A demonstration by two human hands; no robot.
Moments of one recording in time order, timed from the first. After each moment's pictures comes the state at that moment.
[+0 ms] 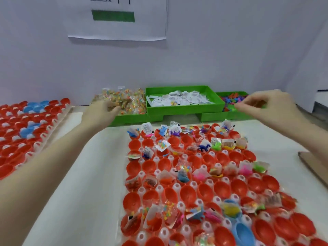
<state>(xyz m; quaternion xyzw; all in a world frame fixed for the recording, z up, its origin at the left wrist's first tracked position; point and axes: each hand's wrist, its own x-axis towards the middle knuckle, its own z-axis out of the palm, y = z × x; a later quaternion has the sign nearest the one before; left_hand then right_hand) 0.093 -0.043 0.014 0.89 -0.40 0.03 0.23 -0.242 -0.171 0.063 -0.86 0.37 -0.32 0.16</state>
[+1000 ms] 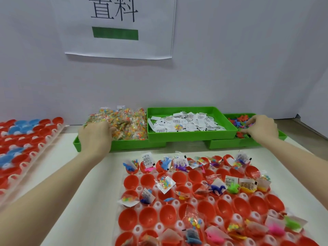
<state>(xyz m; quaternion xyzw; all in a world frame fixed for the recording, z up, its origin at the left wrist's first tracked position) 0.125 -0.082 -0.016 0.90 -0.35 0.20 0.18 -0.186 -0.336 -0.003 -0.75 0.60 -0.26 0.10</state>
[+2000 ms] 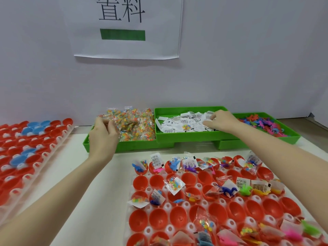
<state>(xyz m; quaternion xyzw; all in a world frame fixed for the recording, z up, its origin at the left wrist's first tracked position) 0.110 -0.071 -0.013 0.79 -0.28 0.05 0.54 -0.090 -0.305 0.011 -0.87 0.44 -0.10 0.17</state>
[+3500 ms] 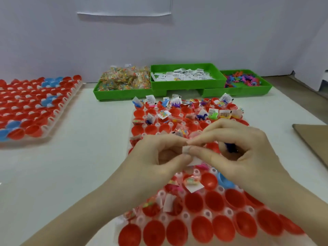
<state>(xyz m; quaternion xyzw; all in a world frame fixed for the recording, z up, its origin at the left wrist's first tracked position) -0.127 0.085 0.031 0.60 -0.51 -0.35 0.51 -0.260 -0.014 0.032 -0.87 0.14 -0.34 0.34</state>
